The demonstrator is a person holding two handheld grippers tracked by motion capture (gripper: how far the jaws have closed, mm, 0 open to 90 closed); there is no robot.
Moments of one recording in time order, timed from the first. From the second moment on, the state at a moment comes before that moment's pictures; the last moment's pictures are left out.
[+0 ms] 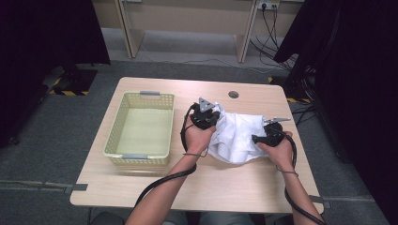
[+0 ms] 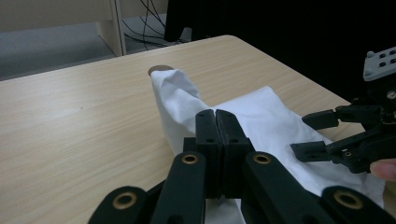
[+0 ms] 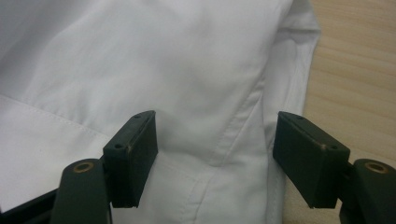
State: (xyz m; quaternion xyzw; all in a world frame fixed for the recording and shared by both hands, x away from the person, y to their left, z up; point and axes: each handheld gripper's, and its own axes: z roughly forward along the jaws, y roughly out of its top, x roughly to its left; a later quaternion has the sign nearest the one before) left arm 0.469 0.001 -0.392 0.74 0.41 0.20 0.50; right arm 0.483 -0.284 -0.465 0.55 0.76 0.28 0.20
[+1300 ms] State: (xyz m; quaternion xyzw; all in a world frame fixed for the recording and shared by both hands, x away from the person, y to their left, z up) left arm 0.471 -0.022 -0.380 0.75 0.39 0.18 0.50; right arm 0.482 -0.256 -0.465 0.53 0.77 0.28 0.20
